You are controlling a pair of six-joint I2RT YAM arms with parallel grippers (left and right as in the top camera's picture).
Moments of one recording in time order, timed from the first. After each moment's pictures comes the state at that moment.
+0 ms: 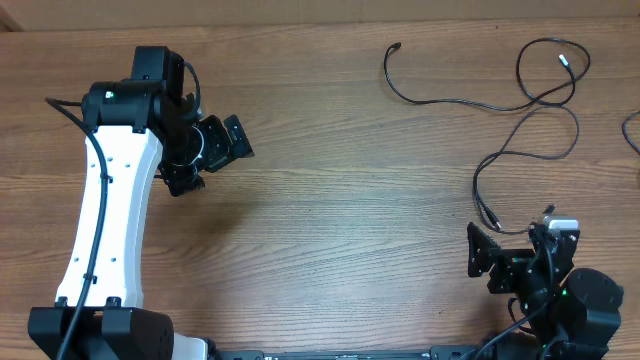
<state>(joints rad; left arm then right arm) -0.03 1.63 1.65 -1.43 0.29 -0.50 -0.15 0.23 0.57 -0.77 -0.25 0.07</state>
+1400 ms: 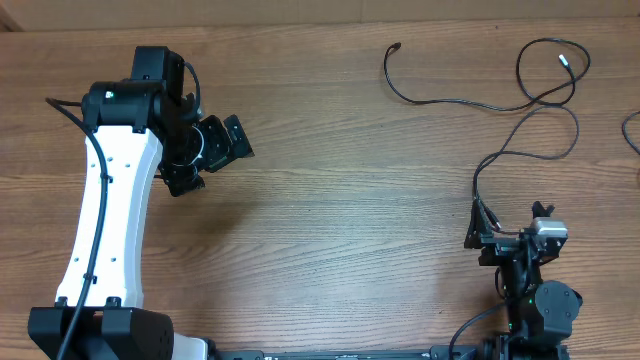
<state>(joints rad) -0.03 1.63 1.65 -1.43 0.29 -0.50 -0.15 0.01 0.04 -0.08 -0.13 0.07</state>
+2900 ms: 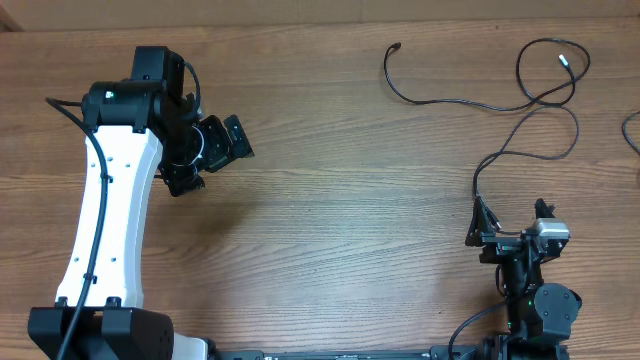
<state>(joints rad) -0.03 1.62 1.65 -1.43 0.29 -0.50 -0.15 0.01 0.02 -0.02 -0.12 0.07</state>
